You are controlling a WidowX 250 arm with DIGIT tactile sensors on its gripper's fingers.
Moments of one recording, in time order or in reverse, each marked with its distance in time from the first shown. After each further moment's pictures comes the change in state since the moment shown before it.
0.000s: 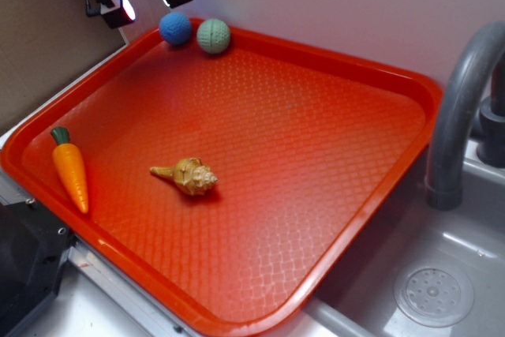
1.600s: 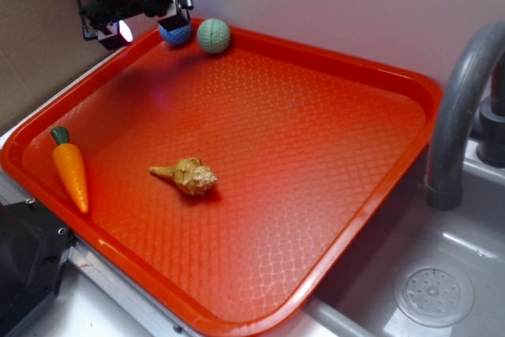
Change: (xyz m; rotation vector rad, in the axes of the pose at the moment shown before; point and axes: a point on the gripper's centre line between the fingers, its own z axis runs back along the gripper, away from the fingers) arm -0.016 0.002 -0.004 -0.073 -0.167 -0.064
